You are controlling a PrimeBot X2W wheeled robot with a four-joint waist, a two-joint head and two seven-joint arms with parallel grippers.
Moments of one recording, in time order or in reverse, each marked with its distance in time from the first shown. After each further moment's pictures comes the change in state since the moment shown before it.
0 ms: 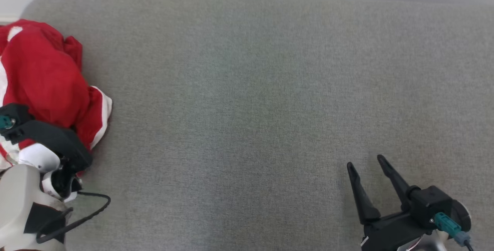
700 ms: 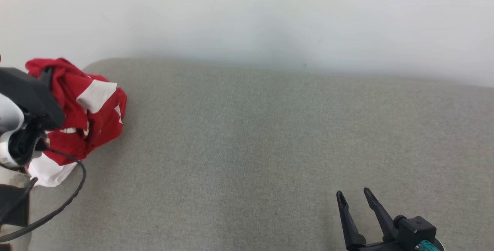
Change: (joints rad) left arm -0.003 0.114 -0.073 -0.404 -0.048 -0.043 0.187; right arm 0.036 0.084 0.015 0.216 0.083 0.000 -0.157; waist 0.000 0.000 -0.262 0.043
